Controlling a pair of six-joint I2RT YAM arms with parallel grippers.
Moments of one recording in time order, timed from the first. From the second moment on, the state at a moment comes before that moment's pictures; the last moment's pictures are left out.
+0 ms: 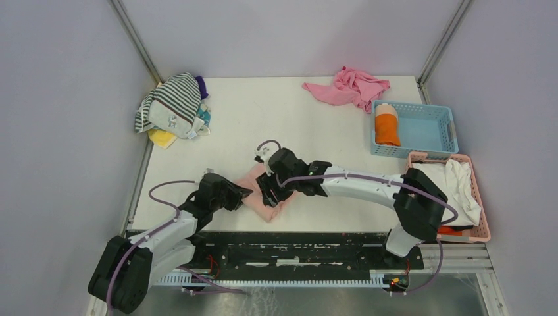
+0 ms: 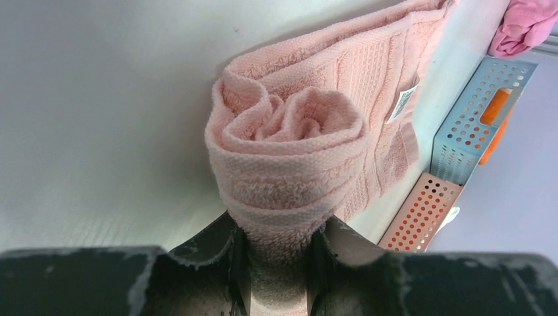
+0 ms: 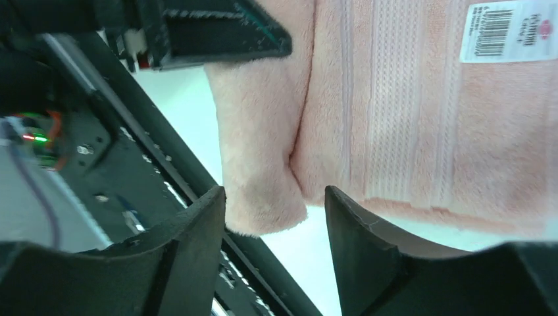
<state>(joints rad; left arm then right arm) -0.39 0.94 0.16 0.05 0.11 -1.29 1.00 1.68 1.12 -0.29 -0.22 0.38</state>
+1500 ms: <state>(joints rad) -0.42 1.05 0.31 -0.03 0.03 -1.29 1.19 1.83 1.19 -0.34 0.13 0.16</state>
